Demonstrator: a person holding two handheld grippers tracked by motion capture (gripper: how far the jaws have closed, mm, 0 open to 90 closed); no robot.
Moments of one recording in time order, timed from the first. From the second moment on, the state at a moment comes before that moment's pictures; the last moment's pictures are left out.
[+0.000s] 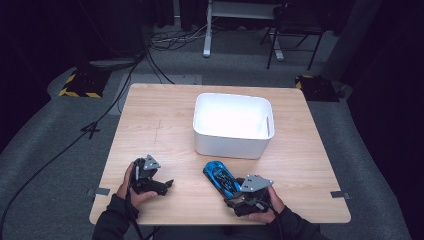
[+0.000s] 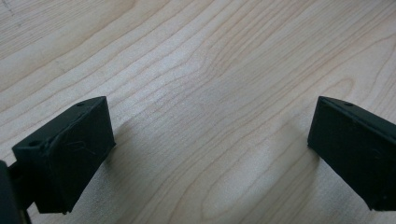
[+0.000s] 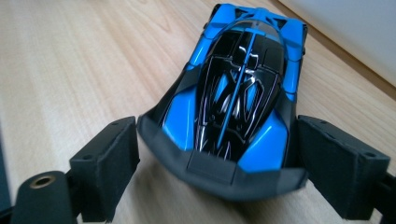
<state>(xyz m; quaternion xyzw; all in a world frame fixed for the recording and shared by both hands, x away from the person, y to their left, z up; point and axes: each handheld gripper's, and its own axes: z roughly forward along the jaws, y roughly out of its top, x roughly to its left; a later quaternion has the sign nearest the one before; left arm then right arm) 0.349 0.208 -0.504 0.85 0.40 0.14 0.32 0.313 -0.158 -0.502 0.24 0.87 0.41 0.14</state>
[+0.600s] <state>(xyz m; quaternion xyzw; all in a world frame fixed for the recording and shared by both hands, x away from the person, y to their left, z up) 0.349 0.208 -0.504 0.84 0.41 0.14 0.32 0.324 -0.144 -0.503 0.30 0.87 0.37 0.13</state>
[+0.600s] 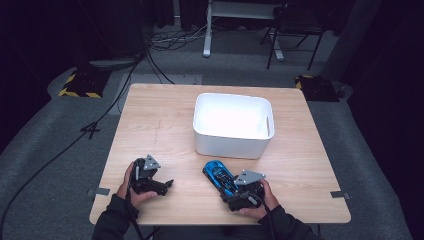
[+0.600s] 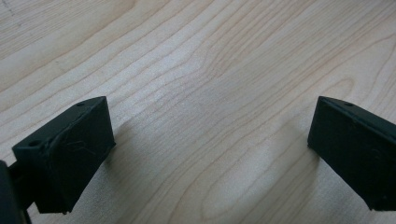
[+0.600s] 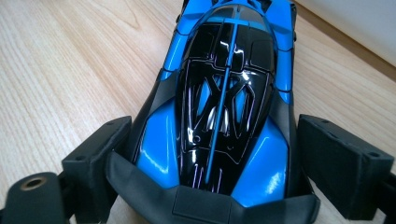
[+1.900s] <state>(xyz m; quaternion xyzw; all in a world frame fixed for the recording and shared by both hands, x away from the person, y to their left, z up) 0.349 0.208 -0.504 0.85 0.41 0.14 0.32 0.314 -0.296 -0.499 0.30 0.87 0.37 0.14</state>
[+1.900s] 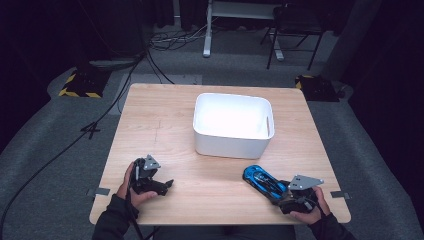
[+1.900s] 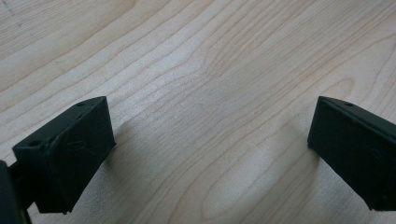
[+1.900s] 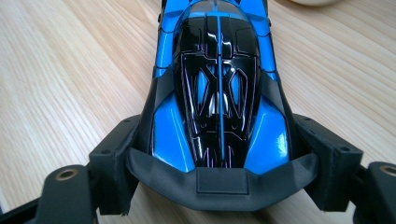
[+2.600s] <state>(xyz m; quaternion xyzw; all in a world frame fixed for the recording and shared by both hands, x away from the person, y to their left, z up) 0.349 0.207 -0.504 0.84 0.41 0.14 0.32 0.334 -0.350 -0.500 0.41 0.82 0.35 0.20</state>
